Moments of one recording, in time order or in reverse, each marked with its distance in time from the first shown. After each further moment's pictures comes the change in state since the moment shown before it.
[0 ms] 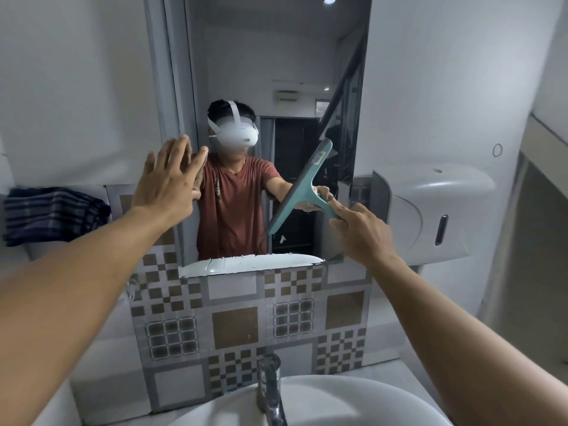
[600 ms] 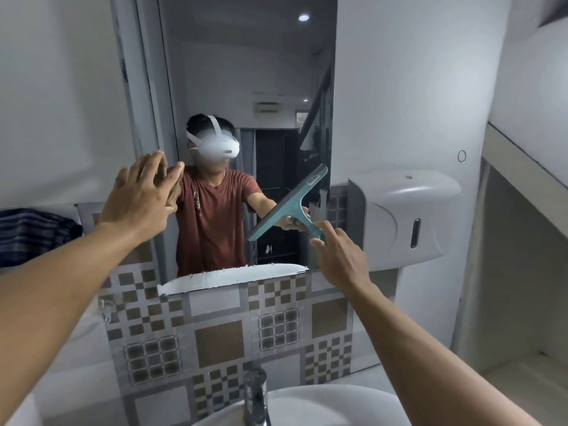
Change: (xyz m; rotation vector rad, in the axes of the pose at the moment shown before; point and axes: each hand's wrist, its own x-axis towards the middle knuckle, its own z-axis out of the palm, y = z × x) left_hand 0.001 -0.005 -0.005 -0.042 0.060 0.052; right_hand -0.027 -0.005 0.022 0.162 0.040 0.097
